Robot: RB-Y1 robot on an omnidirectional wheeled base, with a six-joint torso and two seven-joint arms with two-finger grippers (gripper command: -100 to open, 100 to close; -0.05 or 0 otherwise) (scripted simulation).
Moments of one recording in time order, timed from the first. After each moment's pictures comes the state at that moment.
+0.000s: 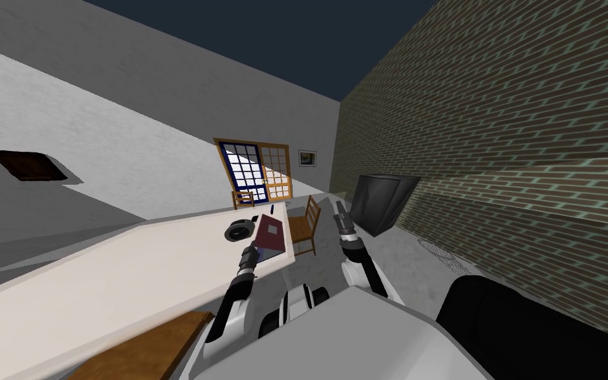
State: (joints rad) left arm 0.26 0.00 -0.05 -1.67 0.09 -0.16 0.08; right arm 0.49 -0.01 0.02 -2.31 0.07 -0.48 0.14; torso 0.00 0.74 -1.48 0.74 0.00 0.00
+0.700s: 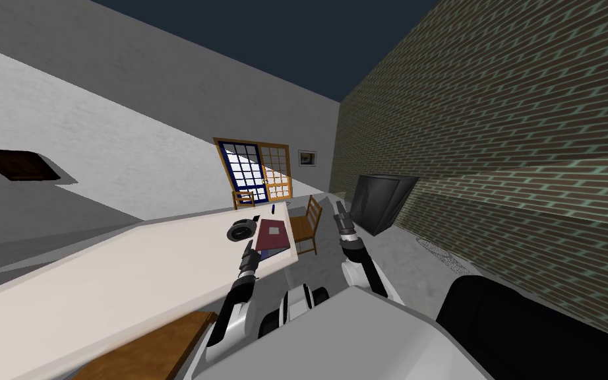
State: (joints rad) left arm 0.26 0.01 -0.06 -1.61 0.16 -0.22 0.15; right arm 0.49 -0.01 0.02 -2.31 0.07 -0.48 0.14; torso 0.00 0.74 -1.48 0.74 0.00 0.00
